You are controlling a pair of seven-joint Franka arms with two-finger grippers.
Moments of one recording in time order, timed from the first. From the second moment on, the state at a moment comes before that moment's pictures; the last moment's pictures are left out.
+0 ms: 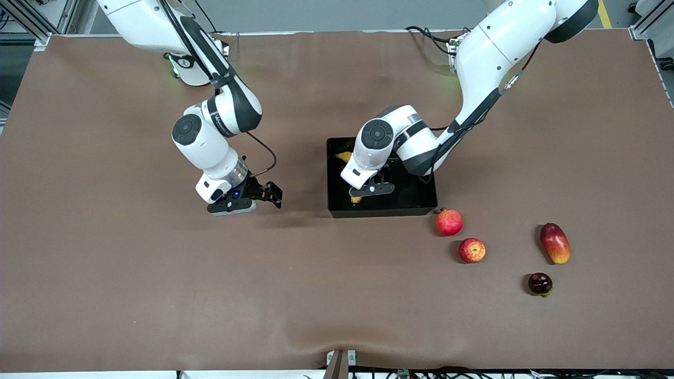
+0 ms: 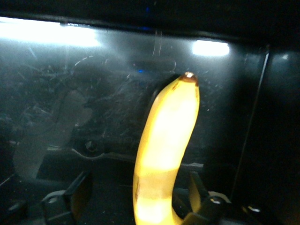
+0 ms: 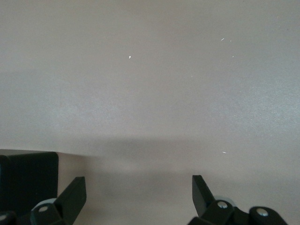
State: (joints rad) left arm -0.19 0.73 -0.63 -1.80 0.40 2.32 -1.12; right arm 0.35 0.37 0.13 -2.09 0.25 2.75 0.23
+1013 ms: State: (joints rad) left arm -0.21 0.74 -0.63 -1.72 0.47 2.30 -1.18; right arm 0.36 0.37 0.13 -2.10 0.25 2.75 0.24
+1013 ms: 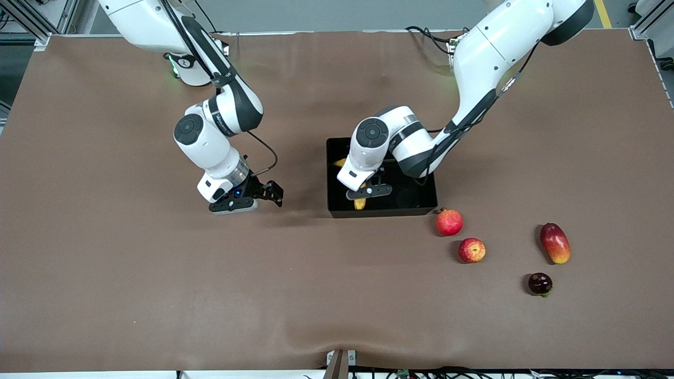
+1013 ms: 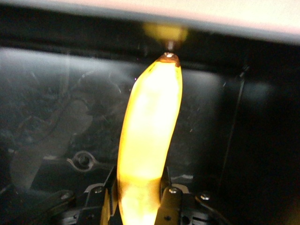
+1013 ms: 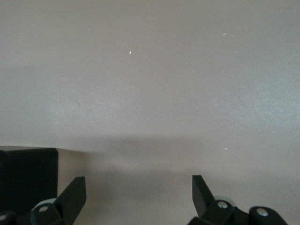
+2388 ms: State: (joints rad) left arm 0.41 0.46 -0.83 -1.63 0.41 1.91 -0.62; right arm 0.49 0.36 0.13 -2.10 0.25 2.75 0.35
